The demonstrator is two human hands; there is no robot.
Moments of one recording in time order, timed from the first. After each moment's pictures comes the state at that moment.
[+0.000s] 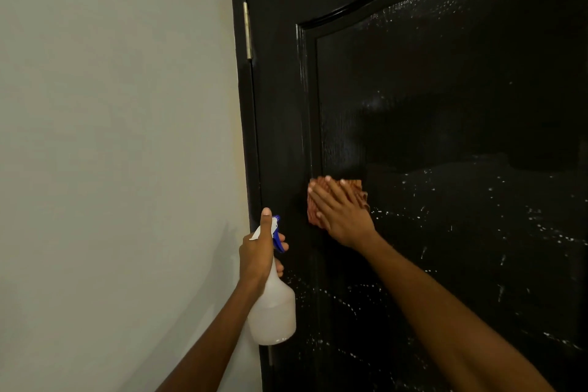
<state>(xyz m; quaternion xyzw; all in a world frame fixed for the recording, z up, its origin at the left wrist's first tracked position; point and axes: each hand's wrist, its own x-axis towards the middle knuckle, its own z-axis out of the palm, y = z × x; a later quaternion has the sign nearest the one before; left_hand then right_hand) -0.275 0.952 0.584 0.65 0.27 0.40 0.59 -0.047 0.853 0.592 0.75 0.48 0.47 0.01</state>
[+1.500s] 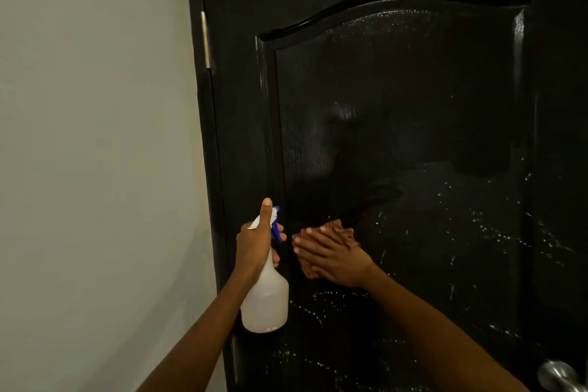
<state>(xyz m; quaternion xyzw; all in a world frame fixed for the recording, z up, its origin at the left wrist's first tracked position) -0.225 0.911 0.609 0.69 0.17 0.38 0.58 -0.002 0.777 0.520 0.68 0.57 0.45 0.12</state>
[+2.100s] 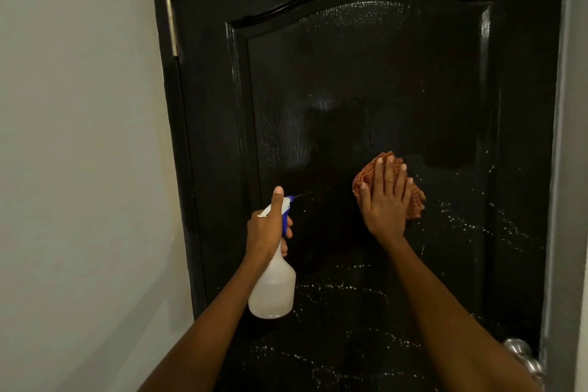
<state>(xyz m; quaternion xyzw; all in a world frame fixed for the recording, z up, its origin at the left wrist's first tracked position) -0.190 0.860 0.624 0.70 0.13 0.32 0.63 0.023 0.681 0.595 0.81 0.19 0.47 -0.29</state>
